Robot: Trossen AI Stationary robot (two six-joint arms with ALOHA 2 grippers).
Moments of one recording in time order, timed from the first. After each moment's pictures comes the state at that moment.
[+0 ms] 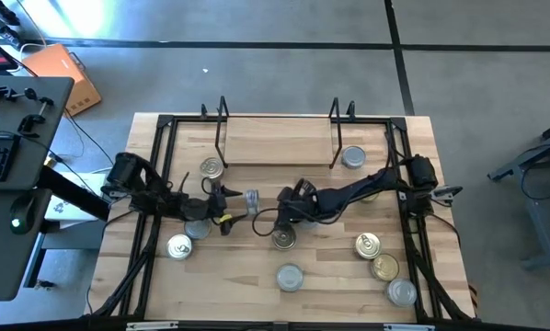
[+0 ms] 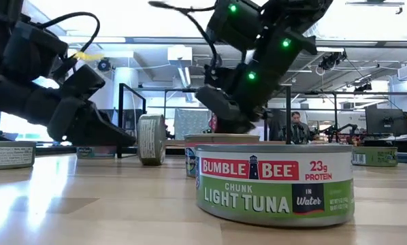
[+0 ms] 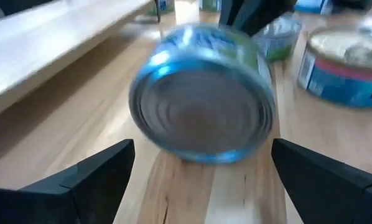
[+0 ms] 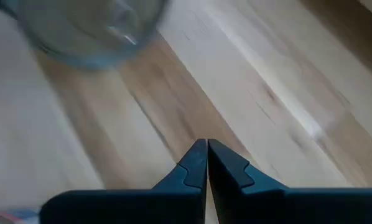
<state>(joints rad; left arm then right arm) -0.25 1.82 0.12 1.30 -0.52 -0.15 0.15 1.95 1.17 -0.23 0.44 0.58</state>
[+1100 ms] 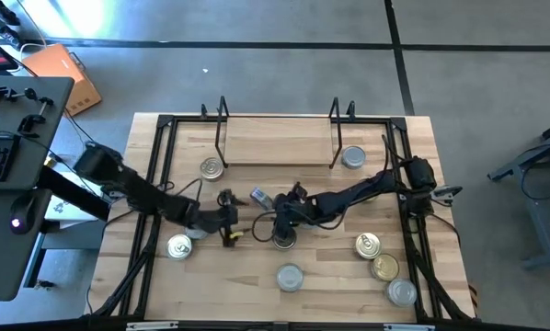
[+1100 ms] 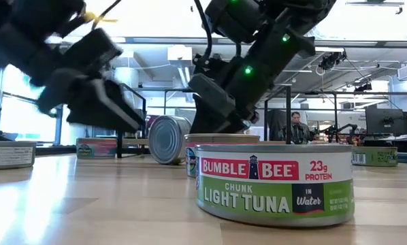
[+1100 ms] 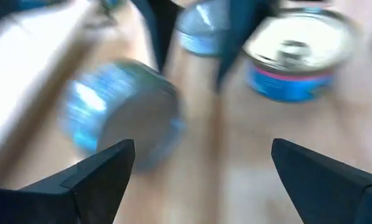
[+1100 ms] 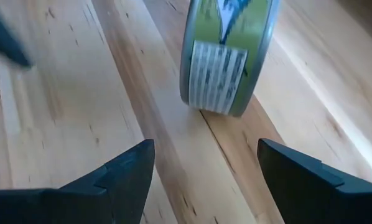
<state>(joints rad) -0.36 1.49 0.43 0.43 -0.54 -0.05 0.17 1.97 1.17 -0.11 0.37 0.47</state>
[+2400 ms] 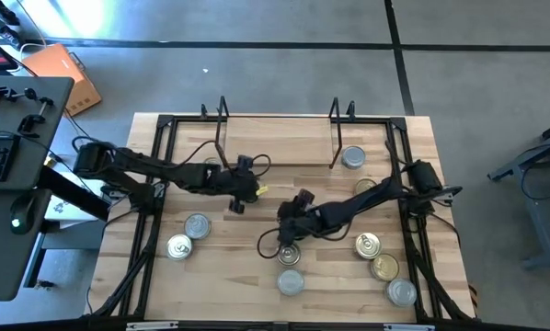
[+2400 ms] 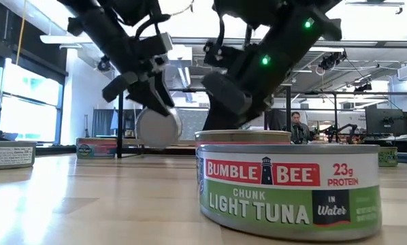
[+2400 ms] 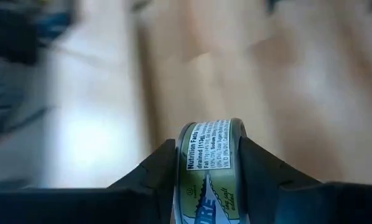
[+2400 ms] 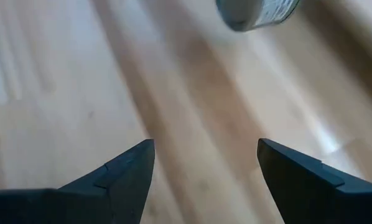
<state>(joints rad) 0.01 1.47 0.82 -0.17 -0.39 0.55 0.27 1.94 1.17 -0.23 0.59 0.49</state>
